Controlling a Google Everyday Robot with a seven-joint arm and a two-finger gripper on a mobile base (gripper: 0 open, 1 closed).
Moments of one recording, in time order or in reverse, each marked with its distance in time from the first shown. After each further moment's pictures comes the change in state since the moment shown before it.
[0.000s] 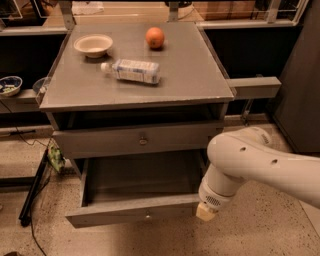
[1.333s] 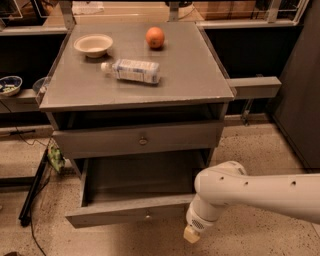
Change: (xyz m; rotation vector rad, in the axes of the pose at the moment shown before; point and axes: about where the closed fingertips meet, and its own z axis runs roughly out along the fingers) arm 0.002 0.022 0.116 -0.098 -0.006 0.067
